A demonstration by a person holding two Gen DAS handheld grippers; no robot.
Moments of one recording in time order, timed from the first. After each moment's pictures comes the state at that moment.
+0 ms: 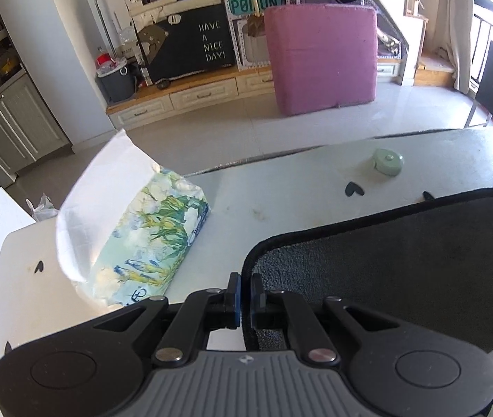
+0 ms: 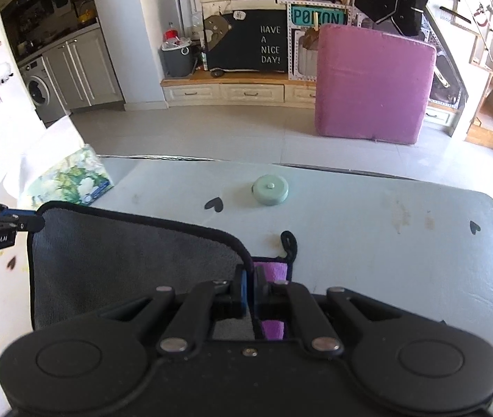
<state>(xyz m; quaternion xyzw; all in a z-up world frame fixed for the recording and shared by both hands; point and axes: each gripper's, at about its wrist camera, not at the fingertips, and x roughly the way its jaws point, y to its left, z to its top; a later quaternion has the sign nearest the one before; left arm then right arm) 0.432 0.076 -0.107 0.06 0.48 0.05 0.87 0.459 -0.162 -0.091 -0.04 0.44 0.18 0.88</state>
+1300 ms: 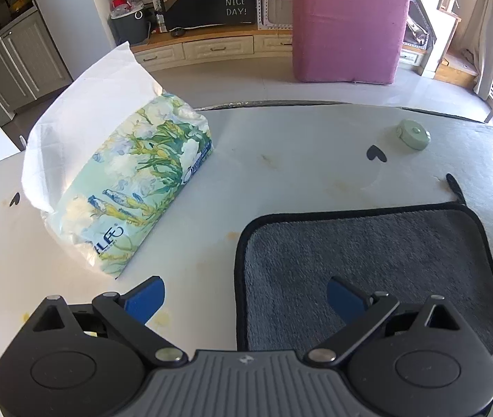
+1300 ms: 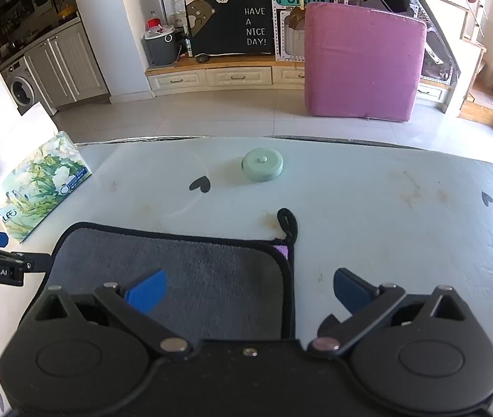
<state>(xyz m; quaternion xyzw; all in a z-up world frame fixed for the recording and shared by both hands) 0.424 0.091 -0.142 -0.02 0.53 0.07 0.84 0.470 -0.157 -0.125 -0.03 0.46 0.16 0.87</state>
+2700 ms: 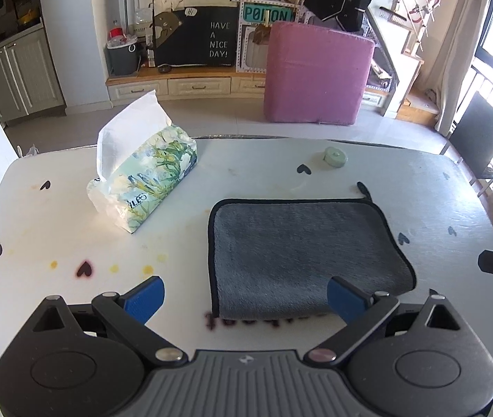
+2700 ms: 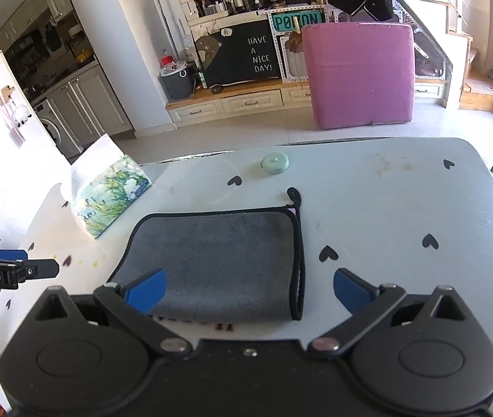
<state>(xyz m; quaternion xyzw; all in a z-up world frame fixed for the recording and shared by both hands) 0.285 0.067 -0.041 -0.06 0.46 0.03 0.88 0.338 -0.218 -0.045 0.05 0.43 0.19 0.88</state>
